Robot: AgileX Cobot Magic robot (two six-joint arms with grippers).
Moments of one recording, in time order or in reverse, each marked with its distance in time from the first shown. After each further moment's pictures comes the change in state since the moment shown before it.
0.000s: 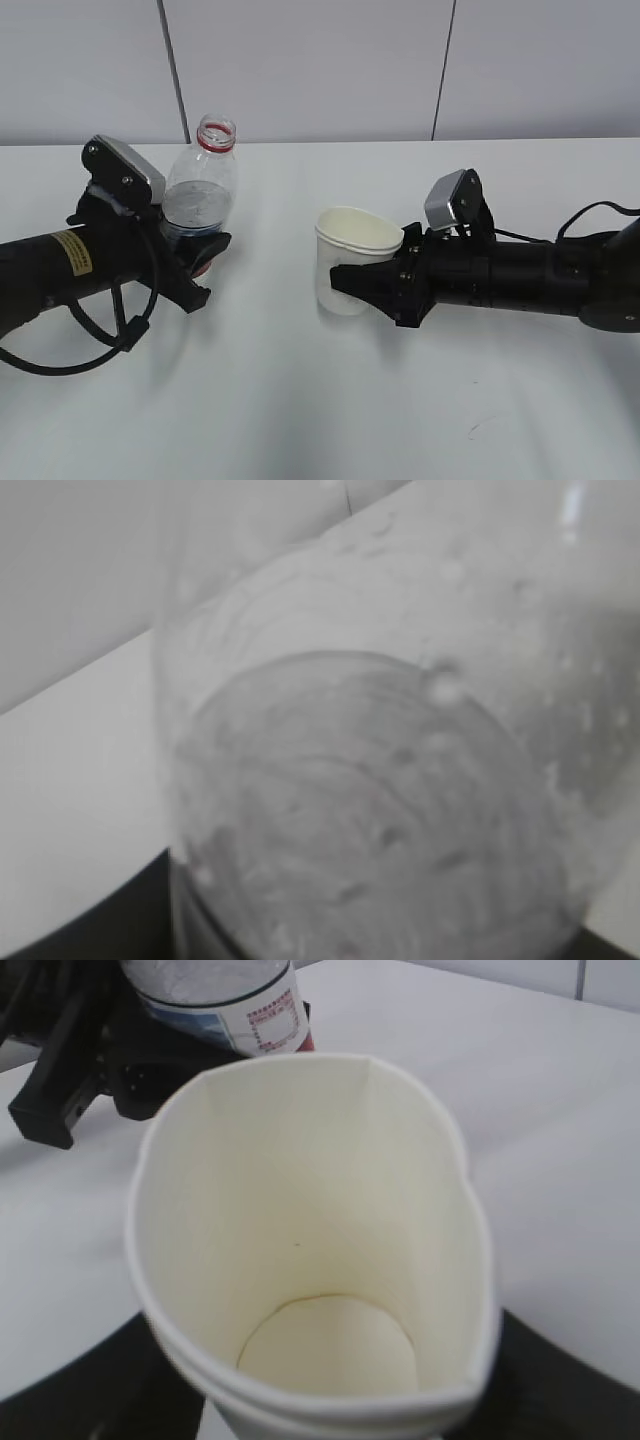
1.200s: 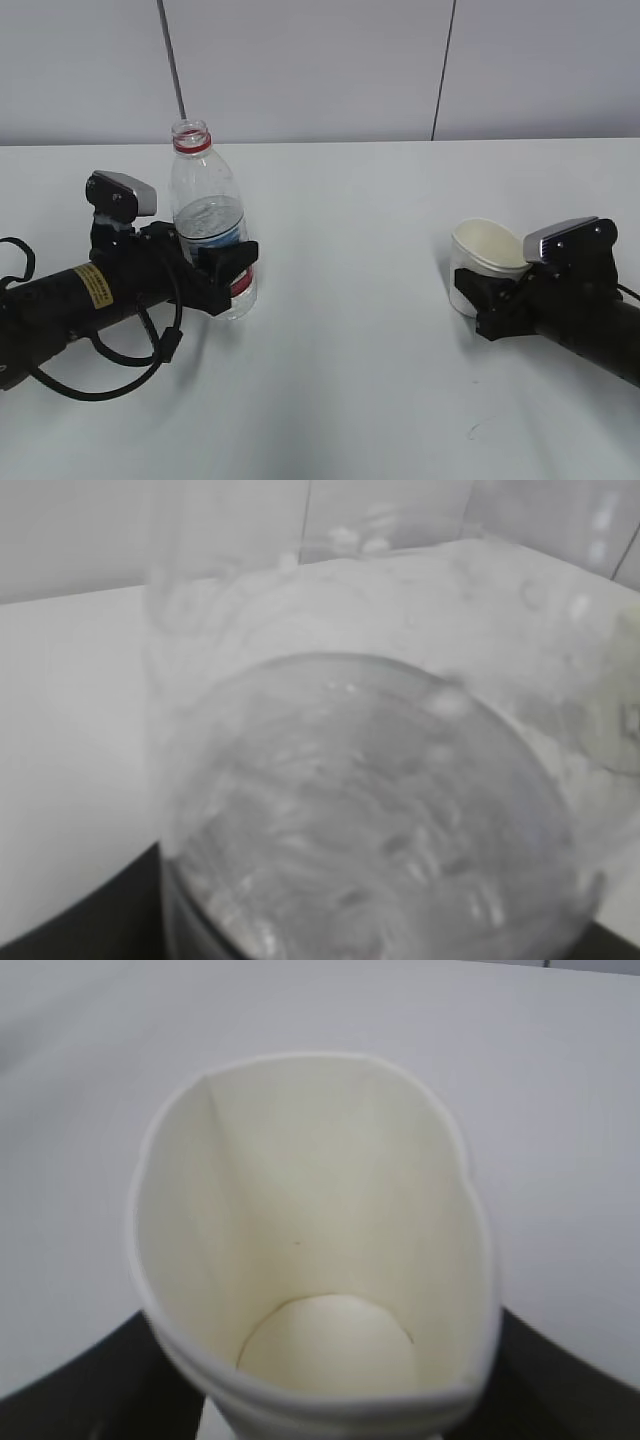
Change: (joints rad) left arm -0.002 0.180 0.000 0.053 -0.304 -0.318; right arm -0.142 -0.002 0.337 0.655 -0.058 -0.456
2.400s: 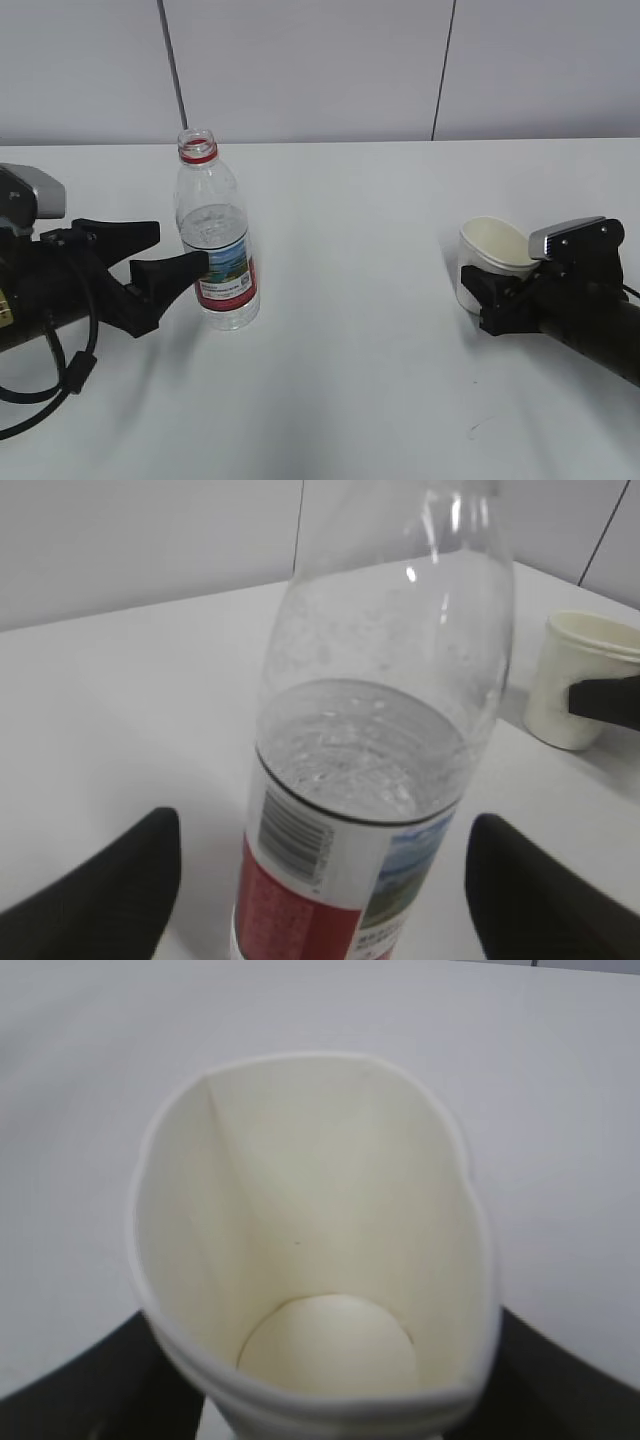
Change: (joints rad) left arm 0.136 -0.267 0.234 0.155 0.006 -0.028; right arm 0.006 0.000 0.005 0.045 0.002 0.000
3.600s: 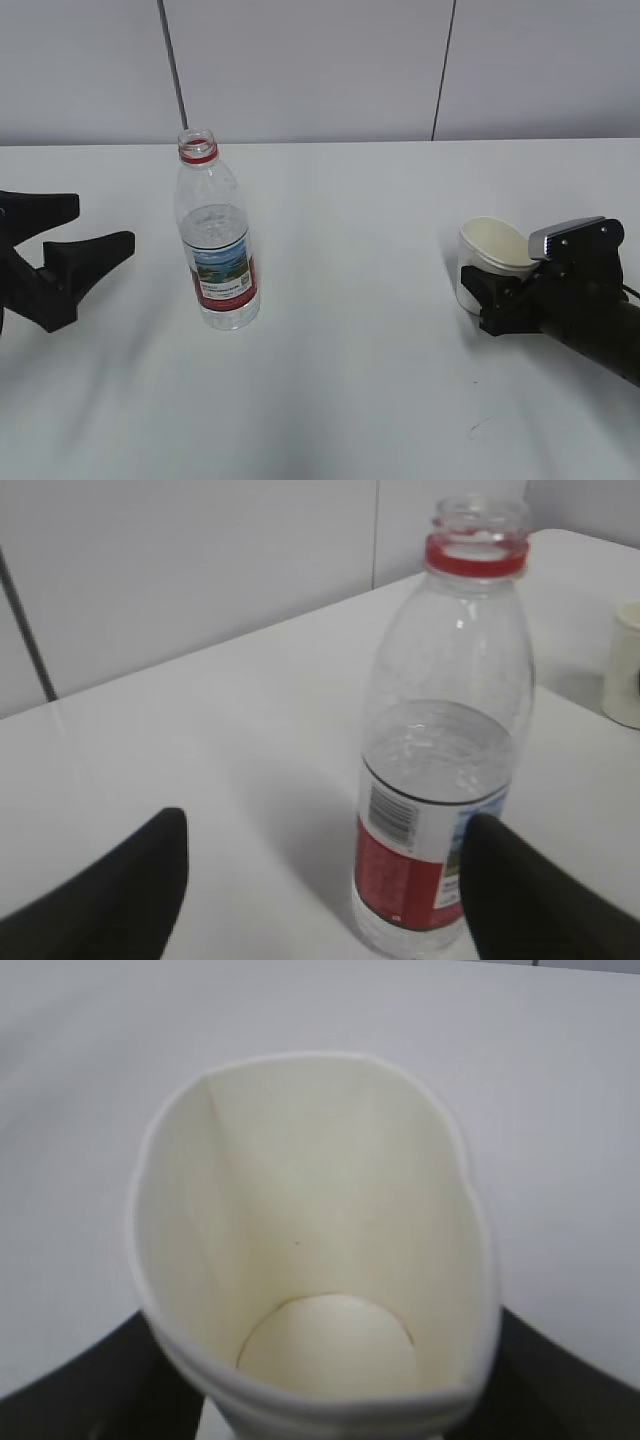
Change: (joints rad) left arm 0.153 -0.350 0.078 0.151 0.229 -0.059; right arm 0.000 0.000 0.000 0.000 0.001 0.000
